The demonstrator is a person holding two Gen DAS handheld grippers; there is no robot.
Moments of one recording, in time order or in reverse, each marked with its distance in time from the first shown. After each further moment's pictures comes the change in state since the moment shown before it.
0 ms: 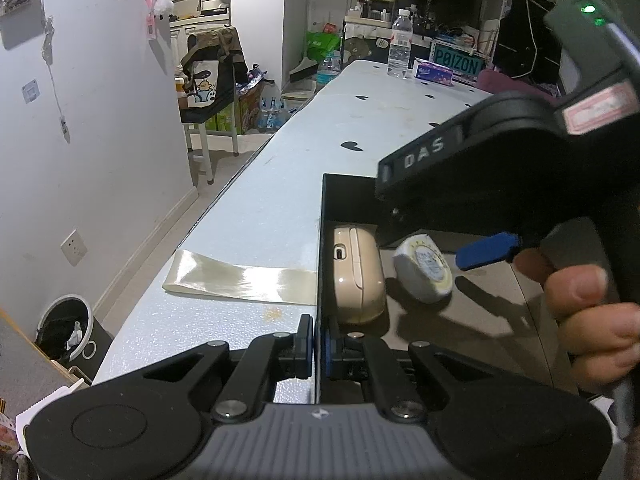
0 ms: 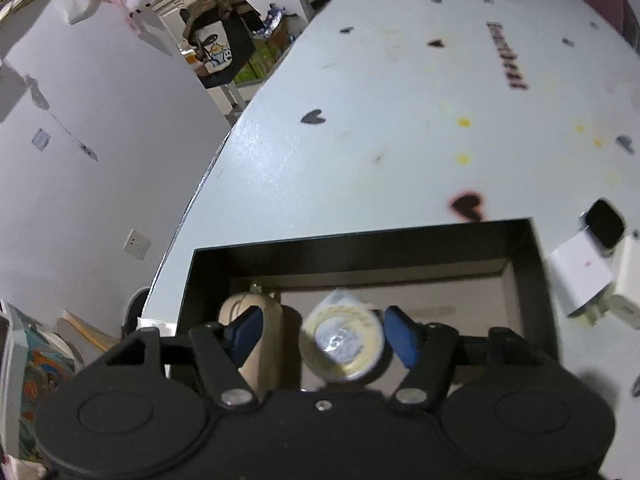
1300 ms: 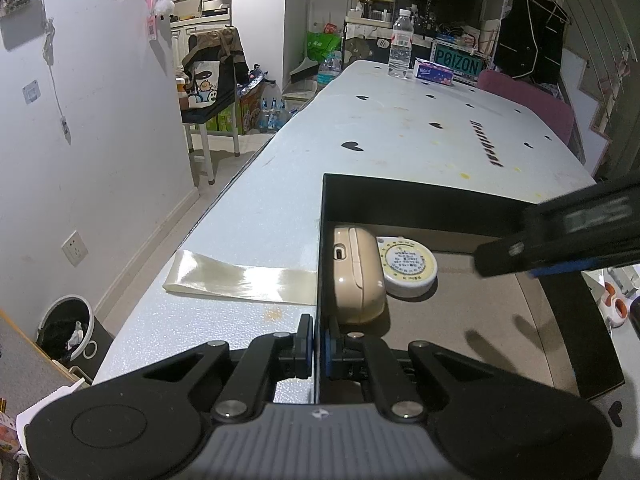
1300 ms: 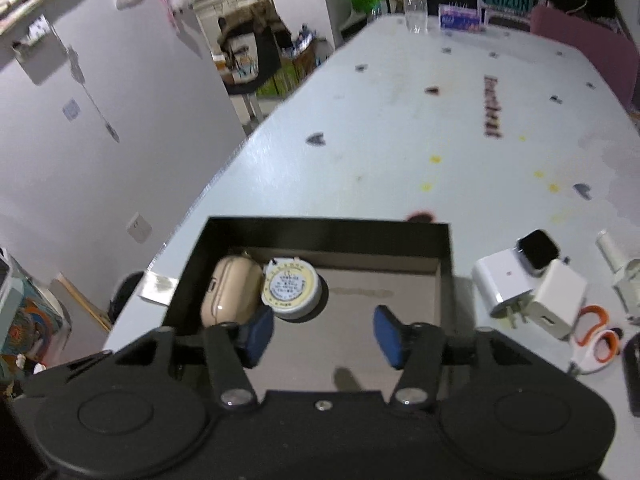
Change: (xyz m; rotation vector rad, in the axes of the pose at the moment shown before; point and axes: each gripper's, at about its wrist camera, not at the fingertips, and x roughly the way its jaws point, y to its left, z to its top) left arm -0.001 0.002 0.000 -0.003 -0.002 0.000; right arm -0.070 -0.018 -0.030 -0.150 -0.092 -0.006
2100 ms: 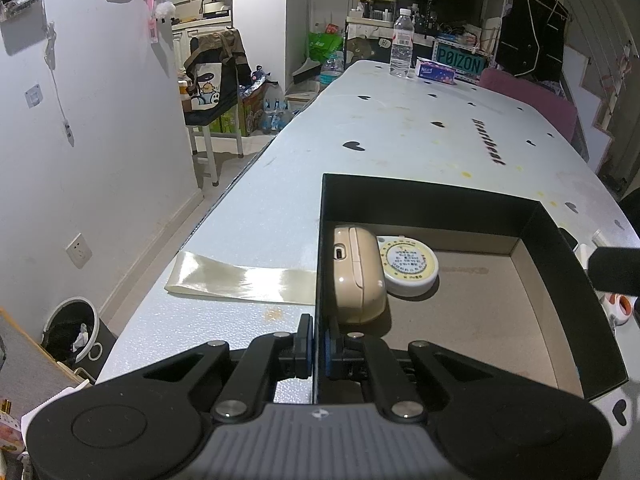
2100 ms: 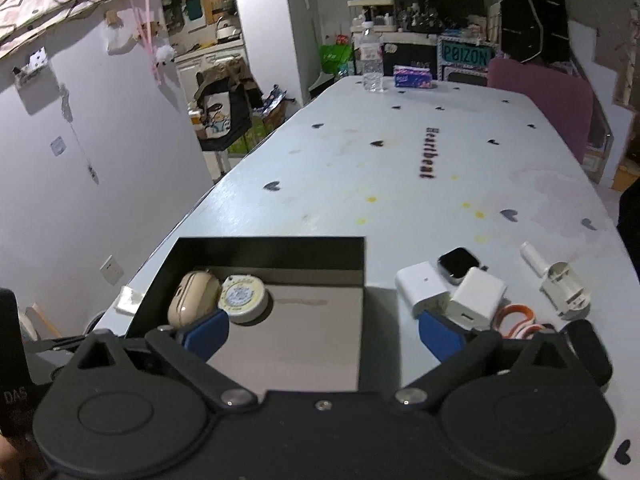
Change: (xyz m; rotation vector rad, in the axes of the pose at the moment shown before) left arm 0.000 0.001 -0.001 0.007 -0.002 0.013; right arm -0.049 -0.026 -0.040 0.008 -0.197 -0.113
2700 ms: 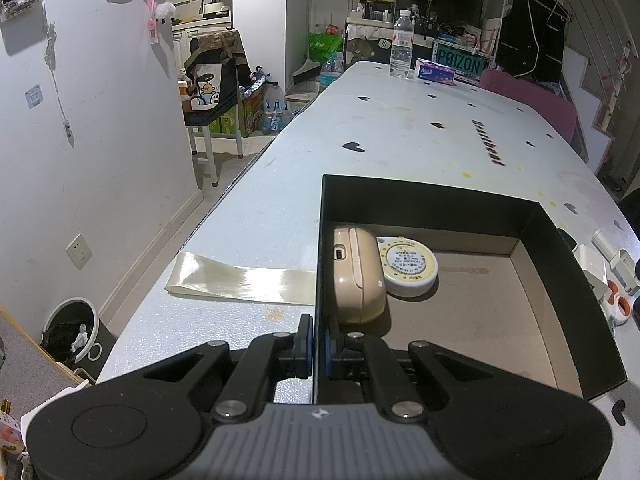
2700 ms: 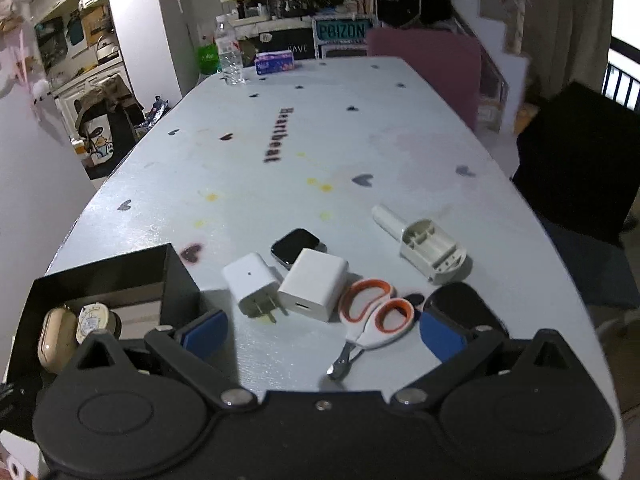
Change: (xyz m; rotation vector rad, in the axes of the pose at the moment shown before) left arm 0.000 0.000 0.000 0.000 -0.001 0.000; right arm 0.014 -0.102 -0.007 0.225 0.040 -0.252
